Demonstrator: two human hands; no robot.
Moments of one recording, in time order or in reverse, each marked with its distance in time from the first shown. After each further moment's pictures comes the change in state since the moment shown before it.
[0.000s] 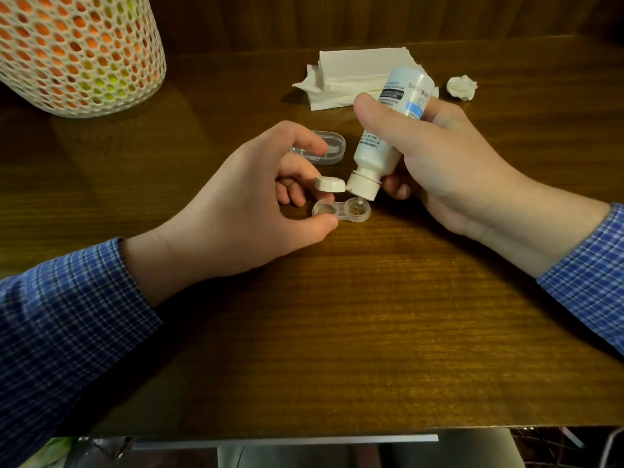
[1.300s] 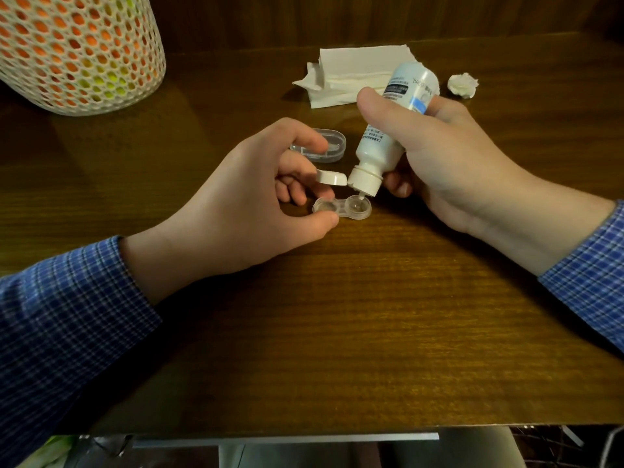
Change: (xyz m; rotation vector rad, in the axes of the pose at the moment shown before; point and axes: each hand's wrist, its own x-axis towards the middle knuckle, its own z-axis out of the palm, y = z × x) left_hand 0.000 0.000 0.000 -0.009 0.006 -0.001; right_hand 0.002 0.001 0.000 0.027 0.012 0.008
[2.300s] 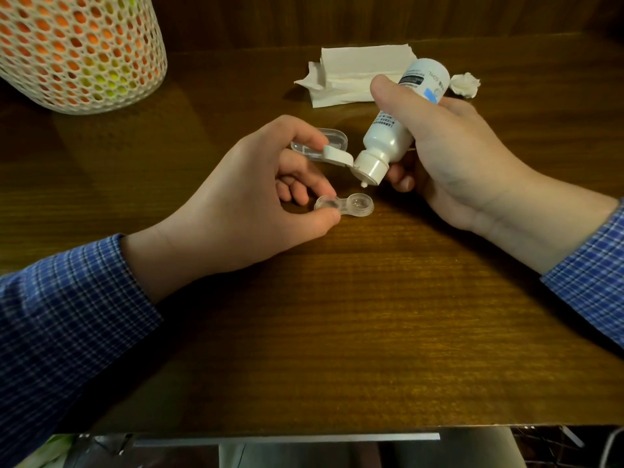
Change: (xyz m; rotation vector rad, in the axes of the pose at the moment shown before) left_hand 0.001 0.001 0.000 -0.033 -0.005 -0.012; right_hand 0.001 -0.004 -0.001 0.065 0.042 0.042
